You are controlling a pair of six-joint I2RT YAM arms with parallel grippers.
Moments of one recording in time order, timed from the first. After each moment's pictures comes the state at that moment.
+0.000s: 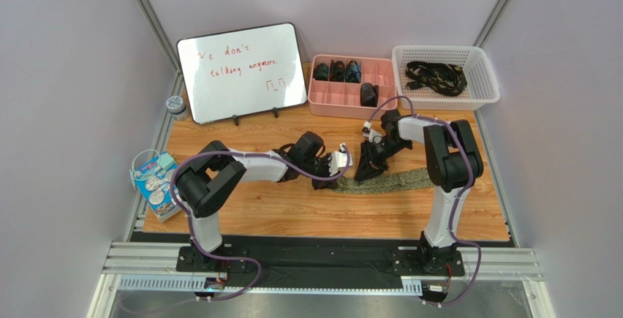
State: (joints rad) left arm -0.82 1.83 0.93 0.11 0.56 0.43; right arm 0.21 1.98 1.15 -0.75 -0.76 0.12
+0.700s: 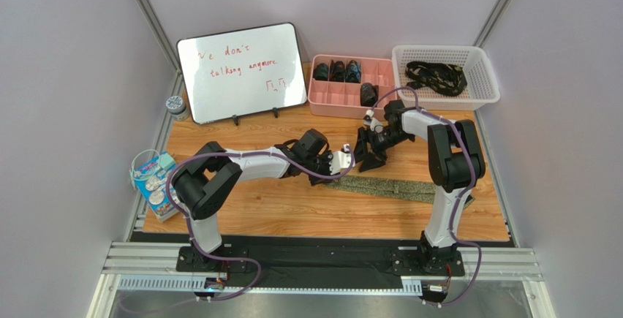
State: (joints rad) left arm -0.83 1.81 1.01 -0.09 0.38 0.53; right arm 0.17 1.99 1.27 -0.78 -0.83 0.14
